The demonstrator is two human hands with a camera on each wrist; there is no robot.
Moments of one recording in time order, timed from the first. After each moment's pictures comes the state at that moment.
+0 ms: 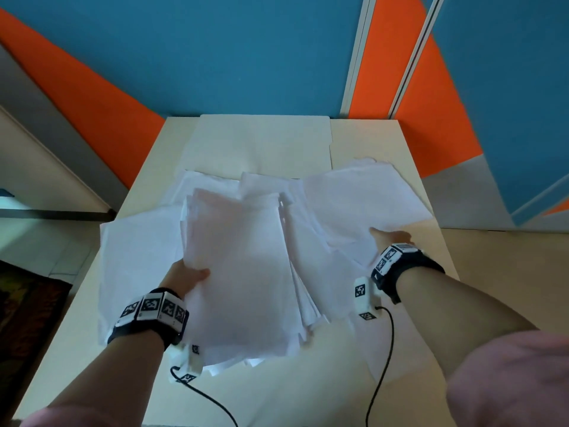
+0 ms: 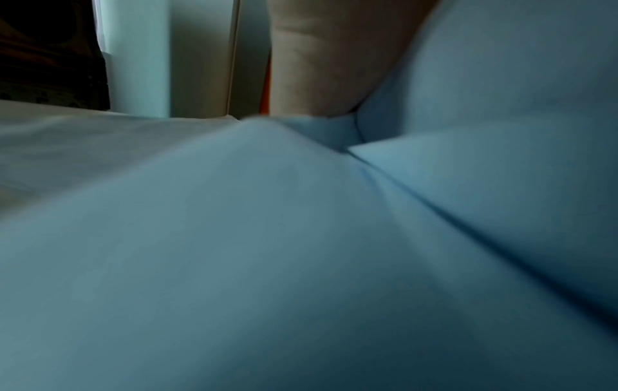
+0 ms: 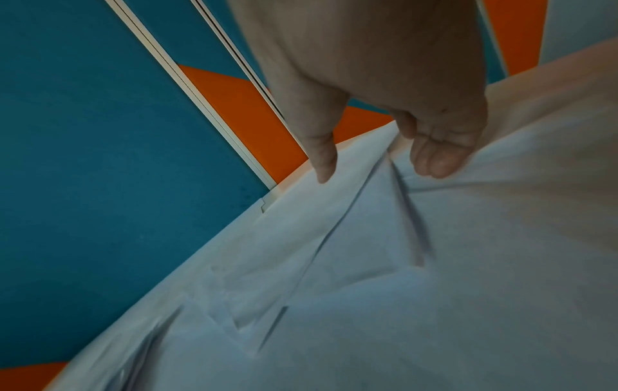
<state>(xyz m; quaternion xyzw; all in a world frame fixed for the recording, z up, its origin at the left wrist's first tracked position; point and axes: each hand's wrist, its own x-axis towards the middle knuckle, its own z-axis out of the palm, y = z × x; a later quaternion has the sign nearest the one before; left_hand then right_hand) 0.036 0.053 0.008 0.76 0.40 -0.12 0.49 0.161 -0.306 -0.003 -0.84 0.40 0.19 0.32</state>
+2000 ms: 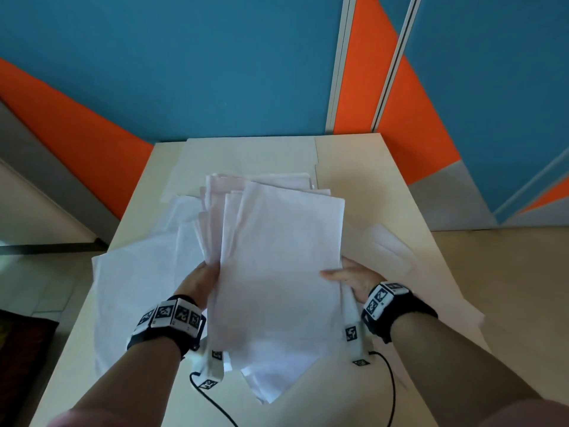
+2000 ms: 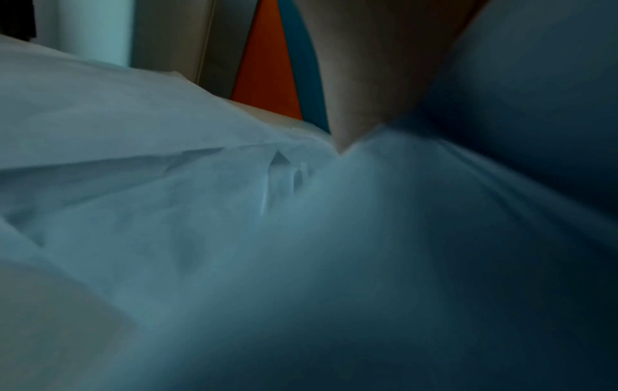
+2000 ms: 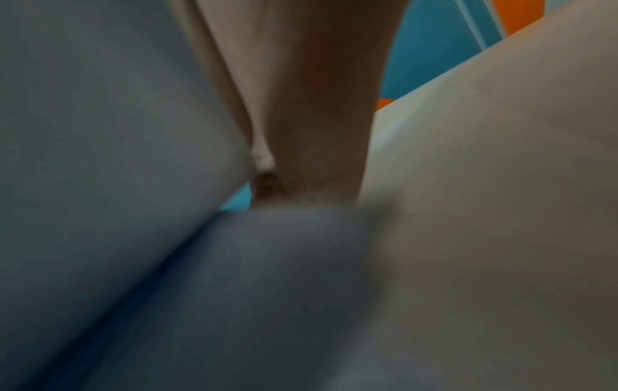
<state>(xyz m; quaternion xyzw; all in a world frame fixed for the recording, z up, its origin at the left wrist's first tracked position) 0.068 0.029 0.035 0.67 0.34 -0.16 0.64 0.106 -0.258 0.006 -0.62 0.09 0.35 0.69</state>
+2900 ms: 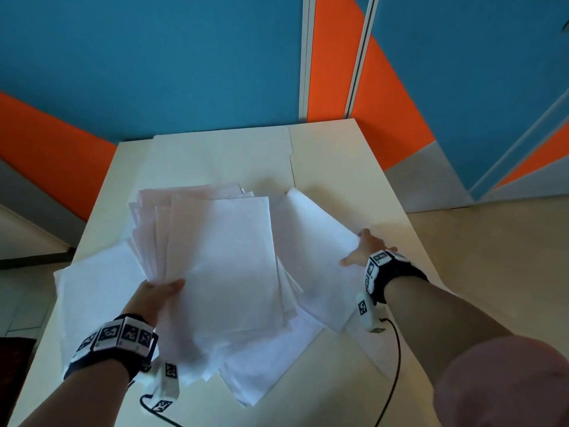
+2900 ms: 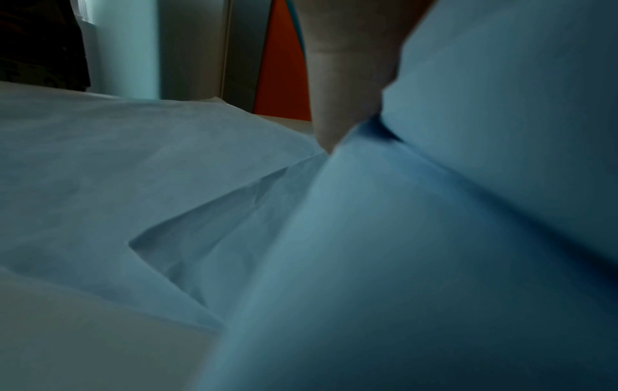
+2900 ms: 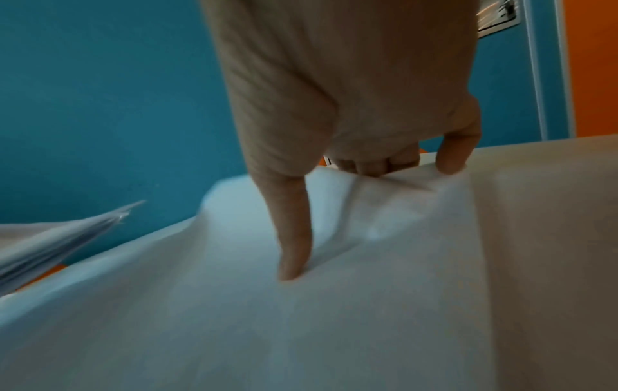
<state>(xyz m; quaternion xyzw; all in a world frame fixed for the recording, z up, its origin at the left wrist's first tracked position) 0.063 0.065 0.008 0.72 0.37 -0.10 0.58 0.149 -0.322 -0.003 -0.93 0.21 0.26 0.15</state>
